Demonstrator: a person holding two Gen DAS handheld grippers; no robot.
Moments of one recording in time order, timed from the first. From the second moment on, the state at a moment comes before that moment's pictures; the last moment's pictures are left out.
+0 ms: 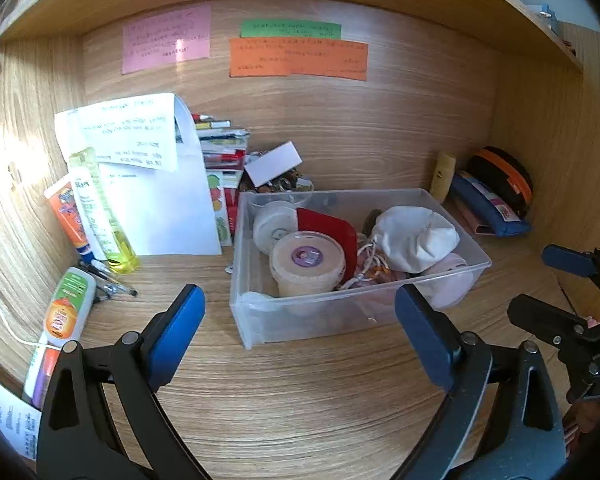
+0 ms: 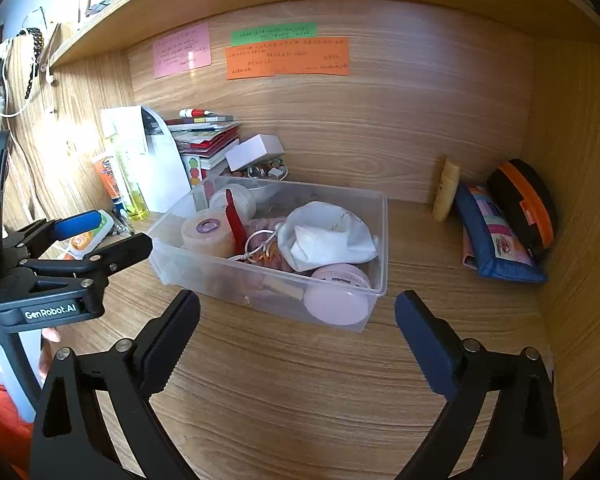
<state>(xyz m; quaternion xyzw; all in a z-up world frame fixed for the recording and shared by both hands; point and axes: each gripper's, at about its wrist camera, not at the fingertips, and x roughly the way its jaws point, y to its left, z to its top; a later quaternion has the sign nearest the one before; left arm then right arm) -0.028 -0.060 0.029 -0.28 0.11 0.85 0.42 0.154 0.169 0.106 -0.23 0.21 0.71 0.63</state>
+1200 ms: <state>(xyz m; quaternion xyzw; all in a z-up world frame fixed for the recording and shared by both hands) -0.028 -0.051 0.022 -0.29 0.12 0.84 0.44 0.160 0.180 0.099 -0.23 0.24 0.71 0.62</state>
